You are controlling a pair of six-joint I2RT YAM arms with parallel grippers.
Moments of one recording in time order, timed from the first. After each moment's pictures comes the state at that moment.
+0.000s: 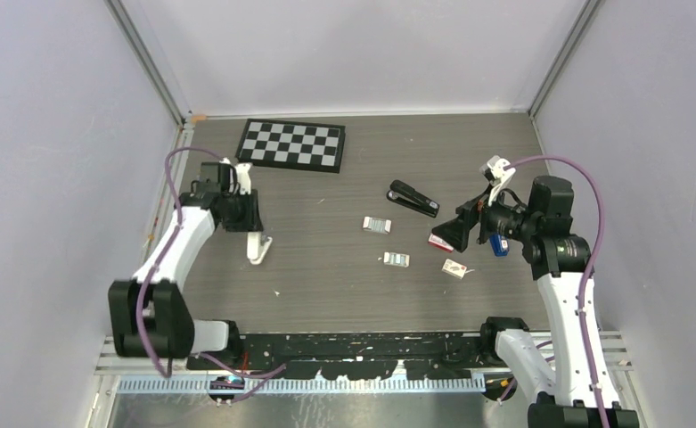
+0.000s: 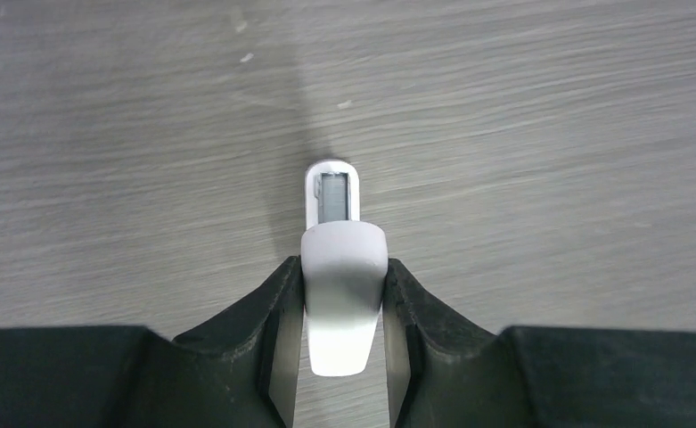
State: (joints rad) left arm -0.02 1.39 0.97 -0.69 0.17 -0.01; right arm -0.05 0.79 0.94 -0.68 -0.87 -0.15
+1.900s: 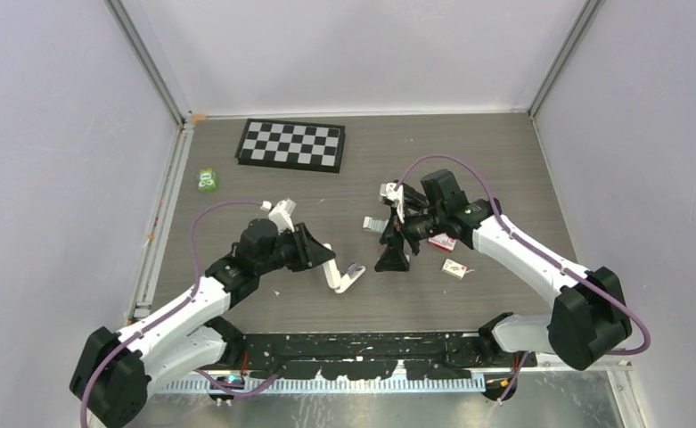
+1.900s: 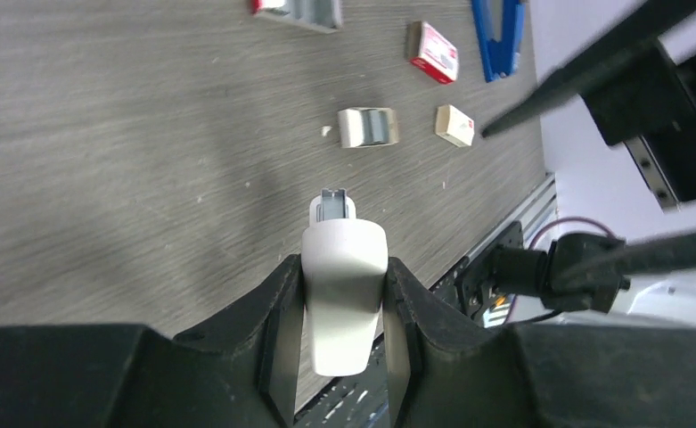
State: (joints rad) left arm -0.62 0.89 0.45 0.01 0.26 -0.77; right arm 0.50 1.29 0.90 -0.45 -0.91 -0.29
